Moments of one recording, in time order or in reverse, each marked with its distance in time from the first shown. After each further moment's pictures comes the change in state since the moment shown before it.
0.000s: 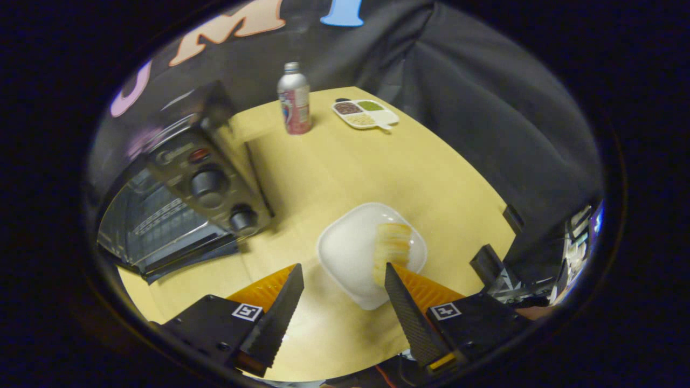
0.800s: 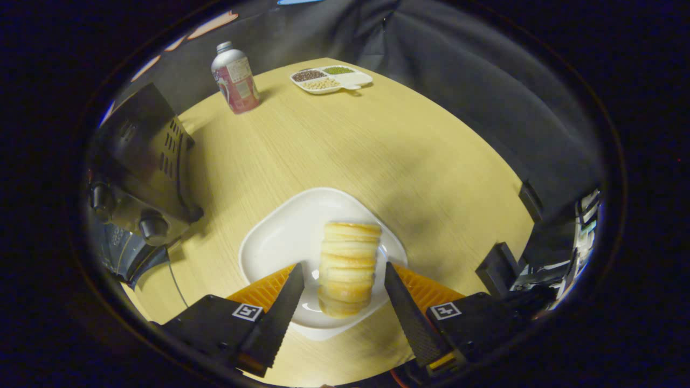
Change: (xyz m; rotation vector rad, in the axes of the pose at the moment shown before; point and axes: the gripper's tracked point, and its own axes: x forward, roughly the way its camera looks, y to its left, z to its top) arm 0.078 -0.037 -0.023 0.056 0.130 0.052
